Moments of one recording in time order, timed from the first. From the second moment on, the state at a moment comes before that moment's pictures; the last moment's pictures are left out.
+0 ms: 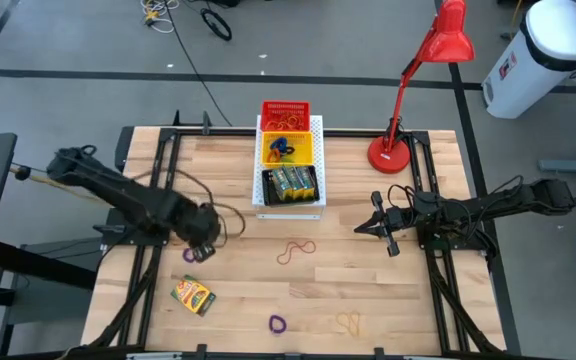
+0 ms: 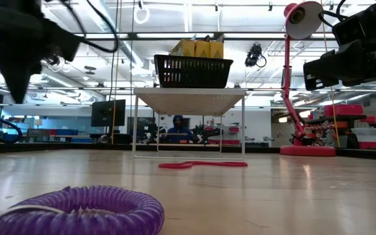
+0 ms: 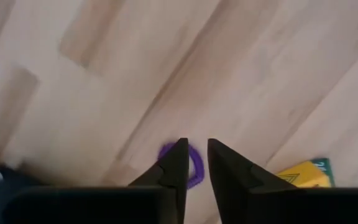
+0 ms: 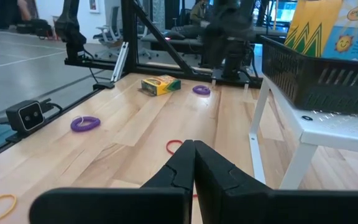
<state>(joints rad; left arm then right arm) -0.32 1.17 0.80 -1.05 -0.07 -0.92 0.03 0.70 0.01 0.59 -0.21 -0.08</state>
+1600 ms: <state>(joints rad) -0.59 1.44 0.75 -0.93 -0.20 -1.19 0.03 0.70 0.01 0.58 -0.21 -0.08</state>
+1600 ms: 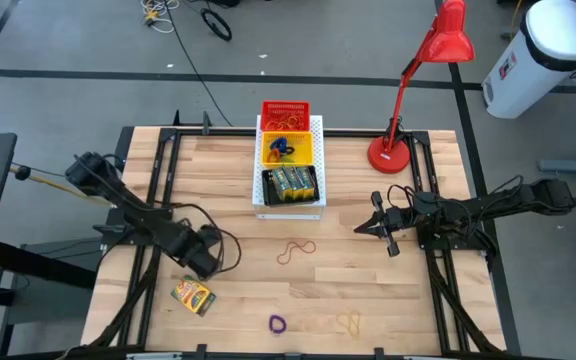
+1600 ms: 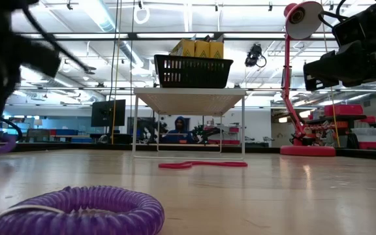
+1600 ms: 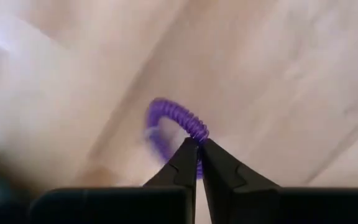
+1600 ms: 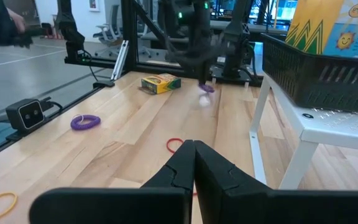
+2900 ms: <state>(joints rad) 0.31 1.12 1.04 -0.28 -0.26 -0.06 0.03 0.70 0.01 0.58 -0.21 -0.09</state>
